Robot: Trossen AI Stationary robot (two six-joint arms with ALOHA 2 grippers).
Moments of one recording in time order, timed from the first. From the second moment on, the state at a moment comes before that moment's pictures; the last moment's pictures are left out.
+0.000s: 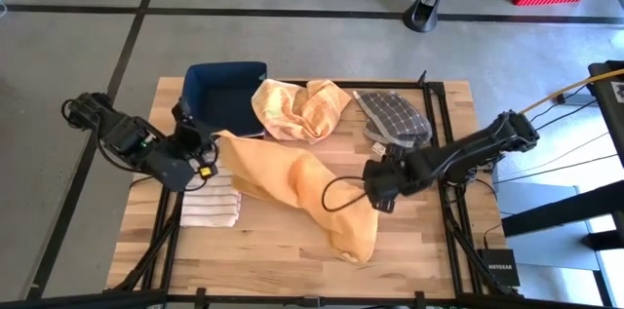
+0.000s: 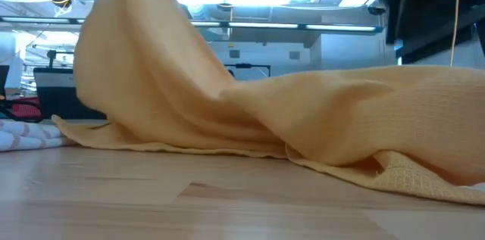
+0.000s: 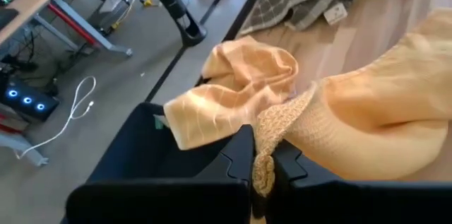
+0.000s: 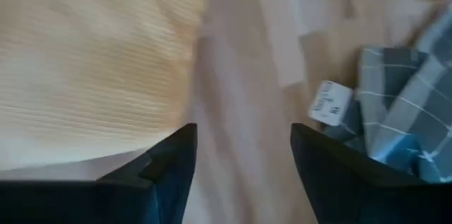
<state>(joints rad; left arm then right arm) -0.57 1.13 1.45 -1.47 -0.99 -0.67 0.37 1.46 1.23 -1.23 0.33 0.61</state>
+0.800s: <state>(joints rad) -0.57 1.13 1.33 -1.45 -0.99 -0.68 0.45 1.51 0.80 0.27 -0.02 0.48</state>
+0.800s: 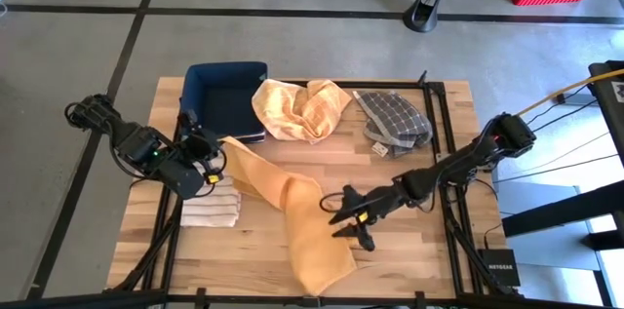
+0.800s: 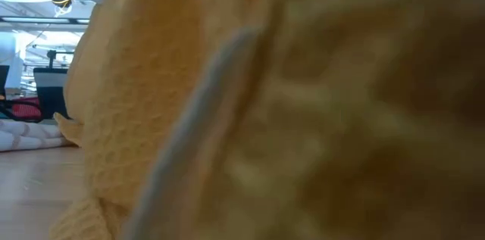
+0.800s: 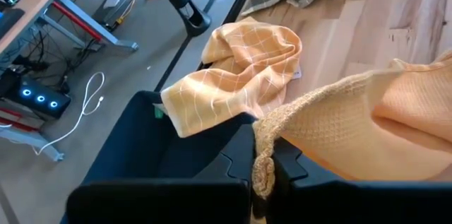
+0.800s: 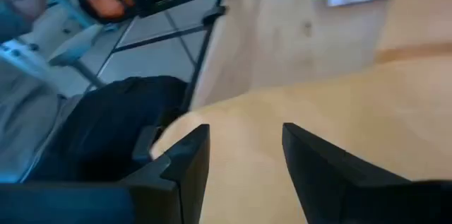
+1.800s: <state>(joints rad) -0.57 1.13 1.33 -1.40 -0.99 -0.64 0.68 1.83 0.84 0.21 -0.01 1.25</state>
